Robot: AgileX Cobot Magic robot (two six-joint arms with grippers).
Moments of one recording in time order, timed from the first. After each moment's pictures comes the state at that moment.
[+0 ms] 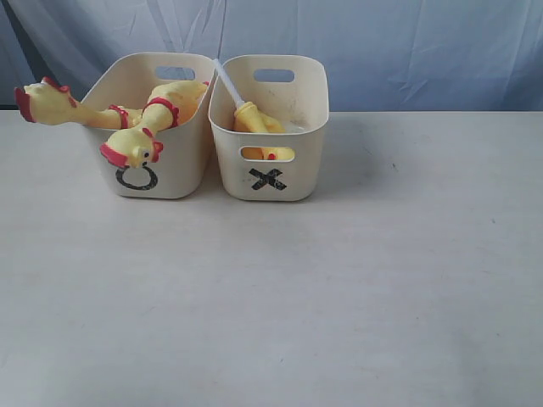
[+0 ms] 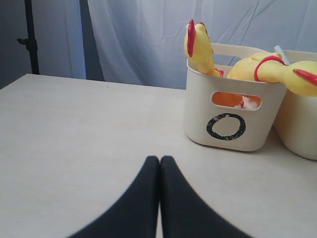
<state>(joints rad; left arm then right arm) 0.02 0.00 0.00 0.02 0.24 -0.12 0.00 0.00 0.00 0.21 0.31 -0.40</state>
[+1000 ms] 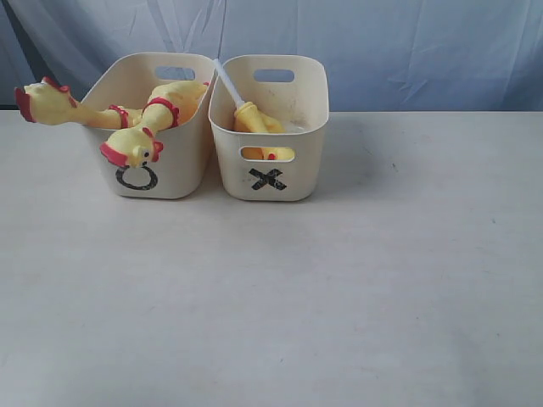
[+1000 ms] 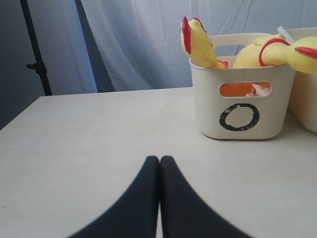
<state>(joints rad) 0.02 0.00 0.00 0.06 0.23 0.02 0.00 0.00 0.00 0.21 0.32 -0.34</state>
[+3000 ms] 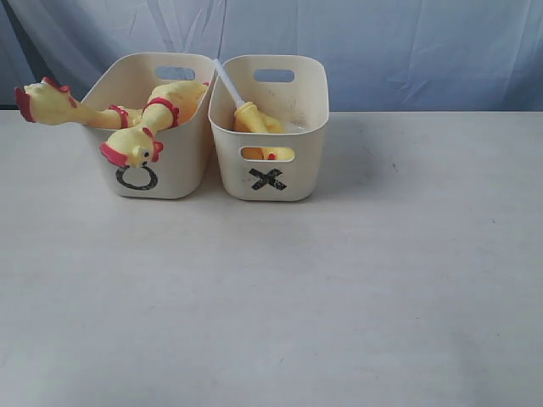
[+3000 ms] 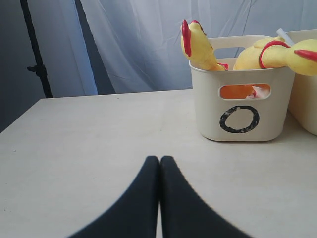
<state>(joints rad) 0.02 0.00 0.00 0.06 0.22 0.02 0.00 0.00 0.00 0.21 0.32 -0.34</state>
